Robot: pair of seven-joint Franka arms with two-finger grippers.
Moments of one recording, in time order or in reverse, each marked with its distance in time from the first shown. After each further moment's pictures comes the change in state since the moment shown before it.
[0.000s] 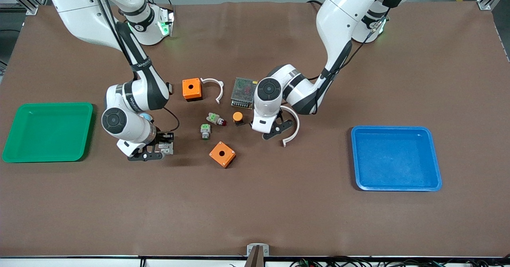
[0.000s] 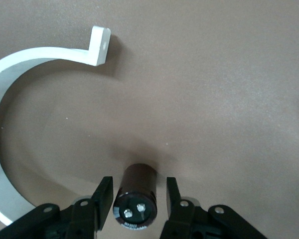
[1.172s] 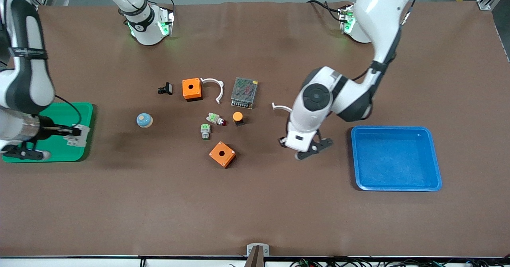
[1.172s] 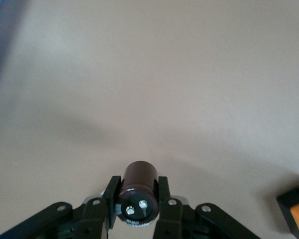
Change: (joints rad) left arm 0.228 -0.184 0.019 0.026 0.014 -0.128 0.333; right arm -0.473 -0.130 -0.028 0.229 -0.090 -0.470 -0.275
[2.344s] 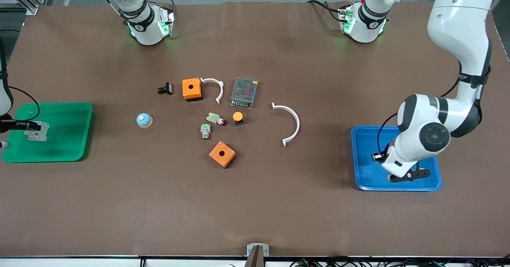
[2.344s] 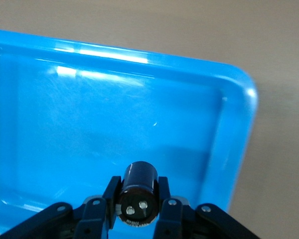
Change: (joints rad) left arm 0.461 -0.013 0.002 -0.152 0.107 0.017 0.669; right arm -0.316 0.216 0.001 0.056 -0.078 0.219 -0.360
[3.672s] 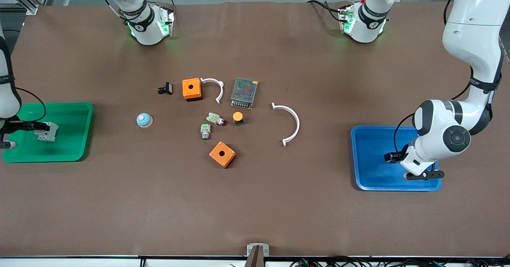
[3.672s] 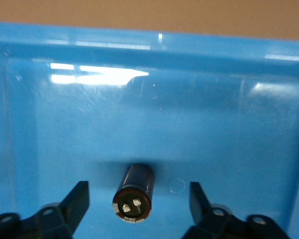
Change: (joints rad) left arm 0.111 0.047 -0.007 -0.049 0.000 0.125 0.158; right arm -0.012 0.001 0.016 0.003 -0.001 -0.014 -0.006
